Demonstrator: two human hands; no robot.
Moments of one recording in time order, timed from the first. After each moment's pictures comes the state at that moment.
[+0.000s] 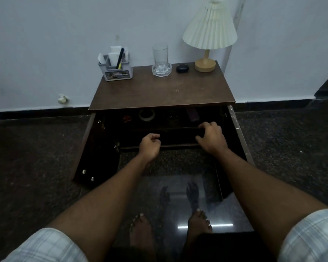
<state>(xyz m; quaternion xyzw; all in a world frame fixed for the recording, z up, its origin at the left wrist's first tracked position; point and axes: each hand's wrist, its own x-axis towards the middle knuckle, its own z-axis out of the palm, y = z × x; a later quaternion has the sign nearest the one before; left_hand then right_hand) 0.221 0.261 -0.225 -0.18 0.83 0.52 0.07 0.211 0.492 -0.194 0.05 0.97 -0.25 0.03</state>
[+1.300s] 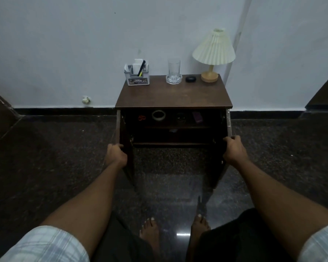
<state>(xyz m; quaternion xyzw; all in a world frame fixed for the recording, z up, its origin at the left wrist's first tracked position) 0.355 0.119 -0.172 -0.28 0.93 0.24 -0.01 0.333 0.534 -0.152 0.09 0.98 -0.17 0.06</state>
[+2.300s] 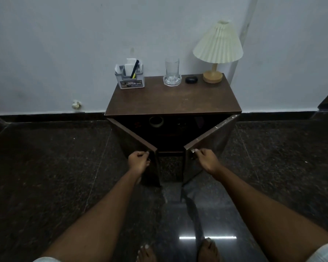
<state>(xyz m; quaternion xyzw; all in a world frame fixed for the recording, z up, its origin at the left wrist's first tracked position) 0.269 0.194 -0.228 -0.31 0.72 0.62 0.02 0.255 0.451 -0.219 0.10 0.86 -0.49 0.12</state>
